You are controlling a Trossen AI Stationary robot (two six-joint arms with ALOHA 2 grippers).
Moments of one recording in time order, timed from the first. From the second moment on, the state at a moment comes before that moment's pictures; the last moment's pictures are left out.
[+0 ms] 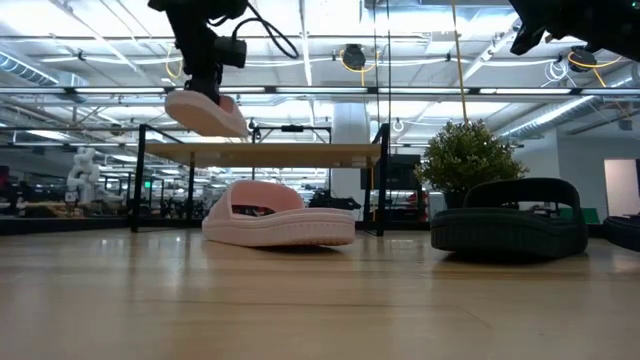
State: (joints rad) left arm 0.51 1.36 1.24 -0.73 -0.72 0.67; right arm 0.21 0.52 0.08 0.90 0.19 -0.18
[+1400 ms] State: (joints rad) left arm 0.61 1.30 1.01 -0.51 -0.71 0.73; right arm 0.21 0.52 0.08 0.93 0.19 -0.20
